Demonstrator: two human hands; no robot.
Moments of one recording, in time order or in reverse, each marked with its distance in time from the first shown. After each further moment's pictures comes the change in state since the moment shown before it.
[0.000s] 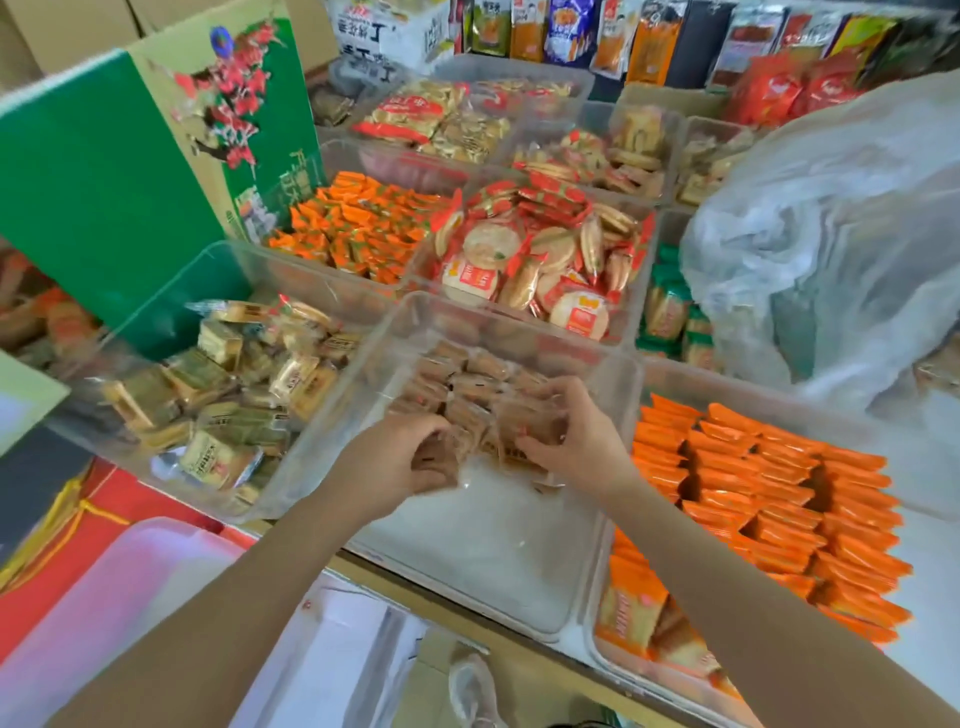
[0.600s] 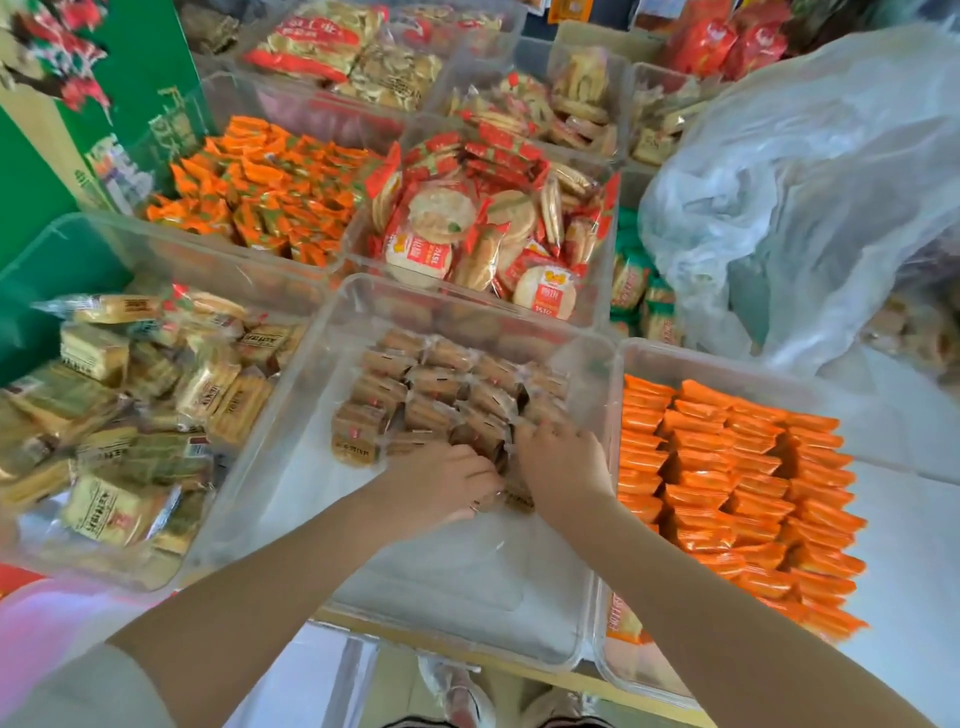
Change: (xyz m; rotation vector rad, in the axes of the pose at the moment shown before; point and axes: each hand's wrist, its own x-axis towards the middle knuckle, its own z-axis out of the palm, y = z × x) left_hand 0.072 -0.023 0.078 0.386 -0.073 0.941; right_hand 0.018 0.023 0.032 -1.170 -0.173 0.063
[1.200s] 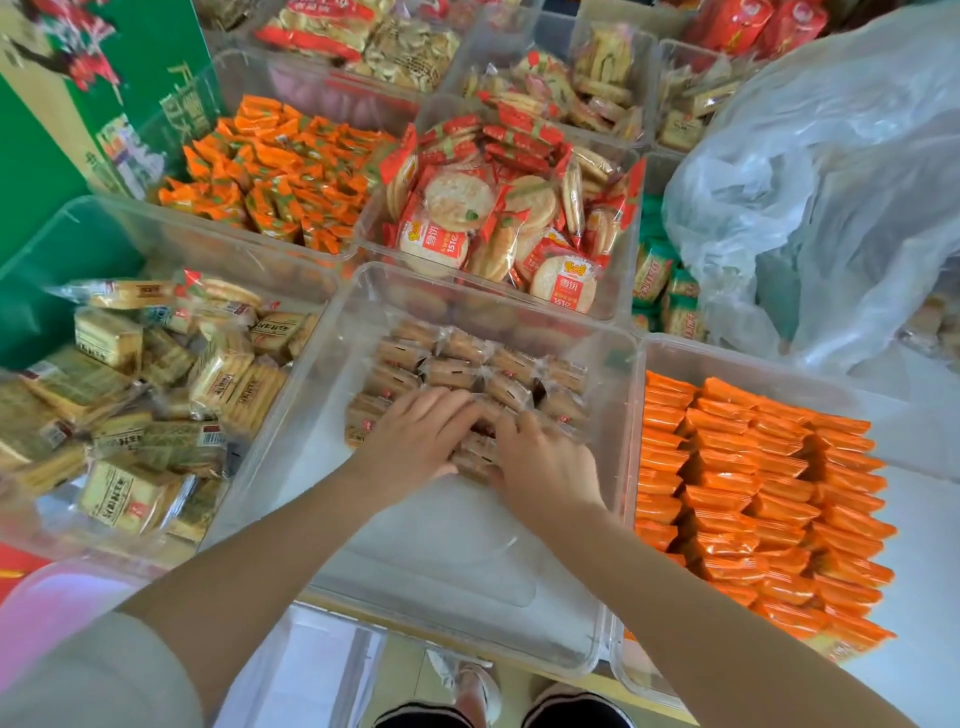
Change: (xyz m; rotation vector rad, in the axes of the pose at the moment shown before) left_hand -0.018 -0.024 0.001 0.262 0.191 -0.350; right_hand -0.003 -0.028 -0.008 0.235 0.032 -0.016
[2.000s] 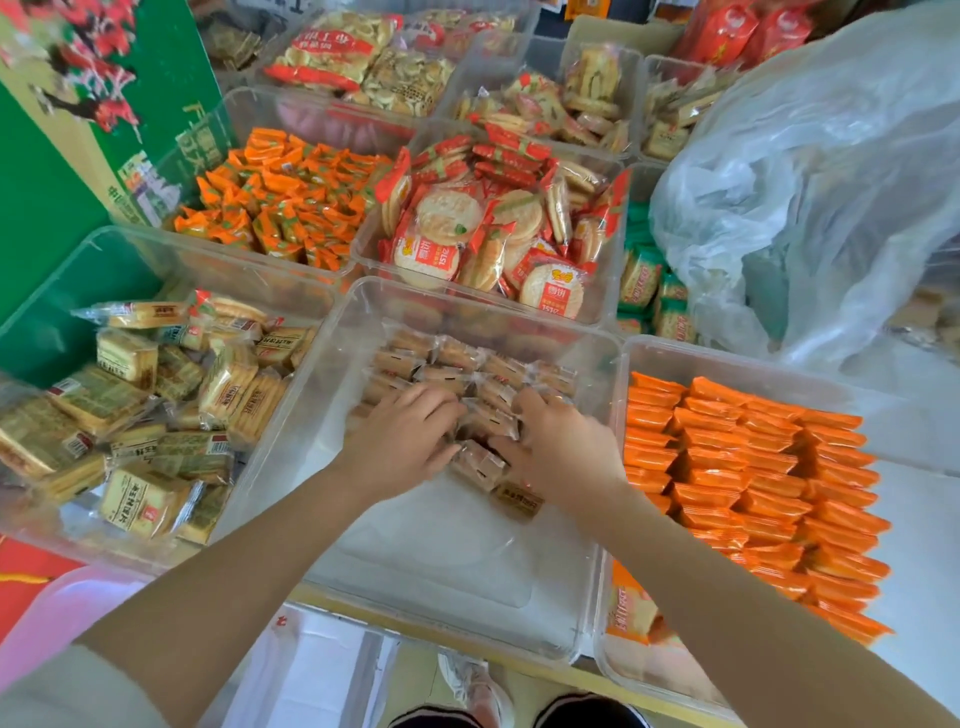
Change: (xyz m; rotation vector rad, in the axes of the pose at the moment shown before) left_hand 0.012 0.002 -0.044 -0.190 -0.131 -0.104; right_hand -0.003 0.030 -0.023 0.207 0.101 0.014
